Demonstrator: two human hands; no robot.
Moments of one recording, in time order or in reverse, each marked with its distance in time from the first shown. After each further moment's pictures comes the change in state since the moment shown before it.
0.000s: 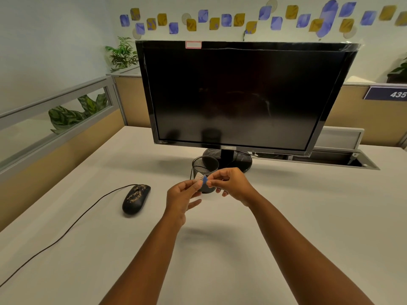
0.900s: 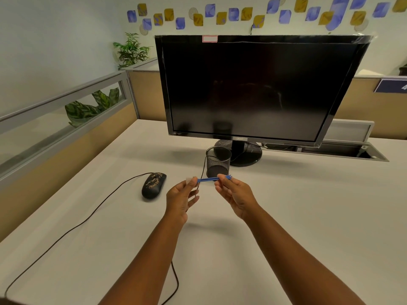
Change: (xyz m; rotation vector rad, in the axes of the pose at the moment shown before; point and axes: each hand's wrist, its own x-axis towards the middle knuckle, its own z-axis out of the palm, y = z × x) left_hand -0.024 -0.013 -0.045 -0.154 0.100 -0.063; right_hand -0.043 -0.002 0.060 1.011 0.259 0.367
